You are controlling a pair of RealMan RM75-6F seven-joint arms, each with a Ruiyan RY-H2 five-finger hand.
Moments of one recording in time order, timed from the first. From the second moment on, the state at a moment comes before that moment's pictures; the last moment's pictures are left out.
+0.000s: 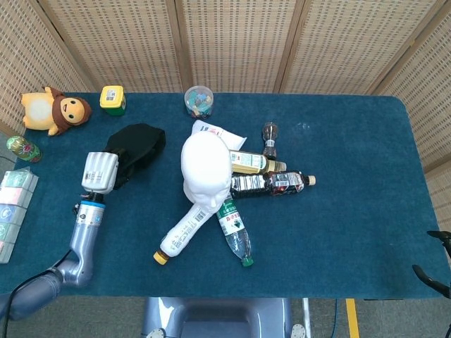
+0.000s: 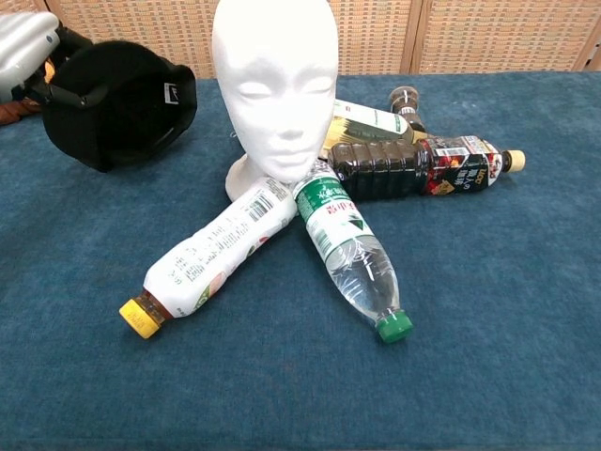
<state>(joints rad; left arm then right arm) -0.61 -1.70 -0.32 -1.00 1.37 1.23 0.13 -0.10 -1.11 0.09 -1.54 -1.56 1.73 0.09</state>
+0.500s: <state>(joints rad) -0.69 -1.47 -0.37 -1.28 1.52 1.37 0.25 -0.10 -1.12 0.09 -1.51 -1.56 1.74 0.13</state>
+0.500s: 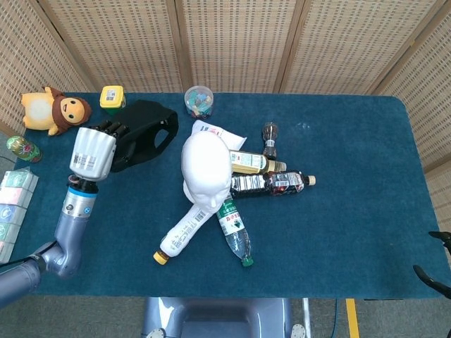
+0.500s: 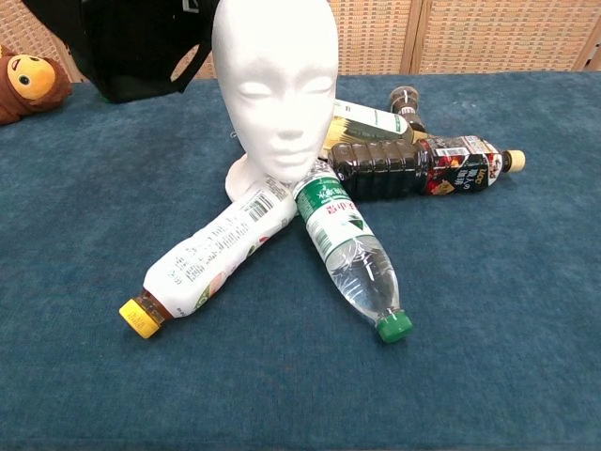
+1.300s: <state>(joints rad) -0.95 -1.43 -0.31 -1.29 1.78 1.31 0.46 -0.11 -1.13 0.09 -1.49 -1.55 1.74 0.15</state>
